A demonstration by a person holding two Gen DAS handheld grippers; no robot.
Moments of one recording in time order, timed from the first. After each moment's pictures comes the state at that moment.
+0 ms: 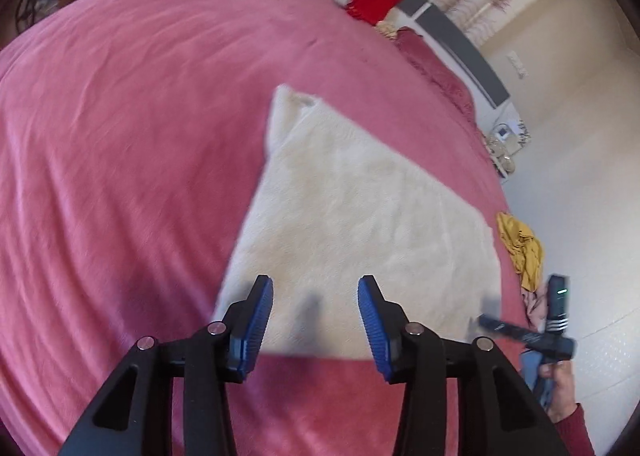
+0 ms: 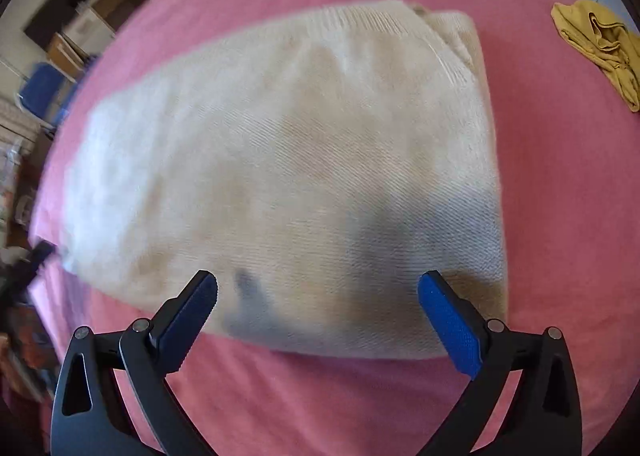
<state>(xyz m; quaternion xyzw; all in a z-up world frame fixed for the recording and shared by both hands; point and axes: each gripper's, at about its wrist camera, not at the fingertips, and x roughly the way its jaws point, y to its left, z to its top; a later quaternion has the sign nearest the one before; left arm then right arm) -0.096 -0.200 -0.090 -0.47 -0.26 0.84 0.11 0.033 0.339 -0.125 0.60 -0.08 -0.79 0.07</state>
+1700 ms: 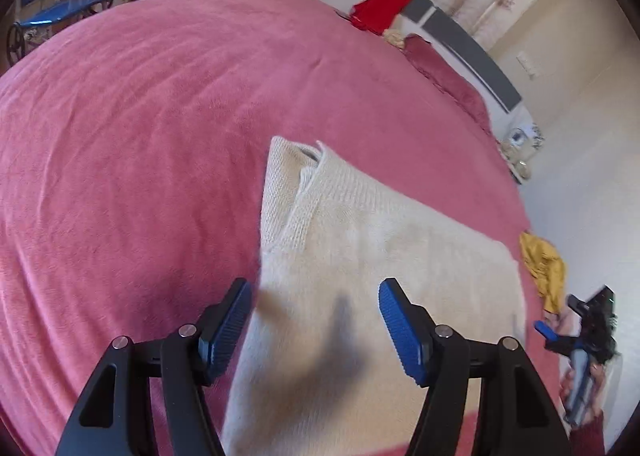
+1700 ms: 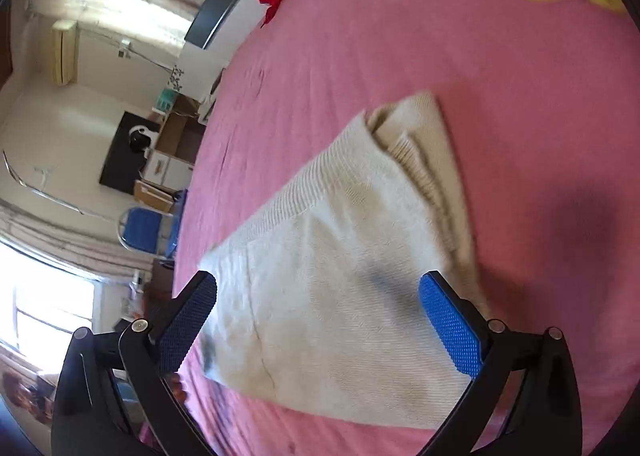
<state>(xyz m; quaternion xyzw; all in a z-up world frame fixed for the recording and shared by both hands) -0.130 -0.214 -0.107 -0.46 -0.24 0.85 0.08 -0.104 0.375 -0.079 0.47 -0.35 -0.80 0.15</state>
